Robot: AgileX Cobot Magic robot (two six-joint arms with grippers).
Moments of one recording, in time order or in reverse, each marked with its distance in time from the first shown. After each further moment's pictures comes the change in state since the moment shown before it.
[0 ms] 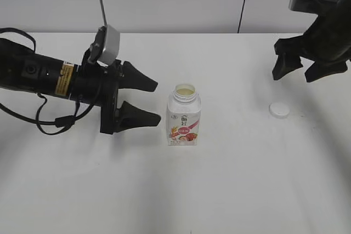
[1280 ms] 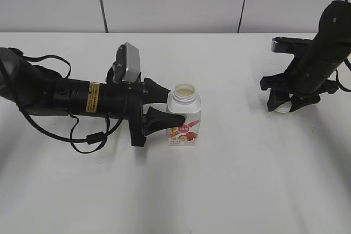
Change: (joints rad) left arm -0.096 0.138 0.000 -0.259 -0.040 0.221; right arm 0.000 0.225 0.007 -0.030 -0.135 0.009
